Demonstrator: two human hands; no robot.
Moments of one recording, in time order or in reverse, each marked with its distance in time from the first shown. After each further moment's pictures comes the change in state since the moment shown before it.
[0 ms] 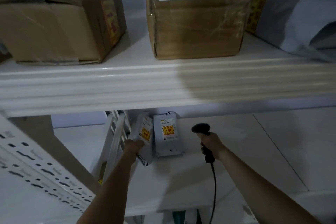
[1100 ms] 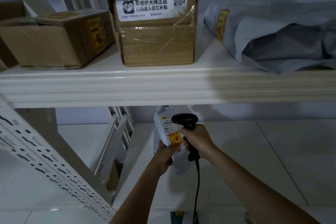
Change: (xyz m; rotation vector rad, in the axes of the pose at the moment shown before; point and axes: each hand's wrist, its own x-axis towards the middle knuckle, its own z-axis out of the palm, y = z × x) left_hand -0.117 0.003 0.100 -0.170 -0.521 0.194; right_hand -0.068 -0.064 0.015 0.018 -0.088 -0.183
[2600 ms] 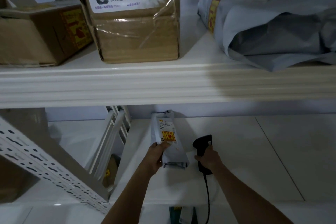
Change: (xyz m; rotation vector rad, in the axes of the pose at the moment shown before) left_hand -0.011 -0.008 -0.010 -0.150 0.101 -0.104; right_hand 0.057 0.138 -0.052 -0.736 0.014 0.224
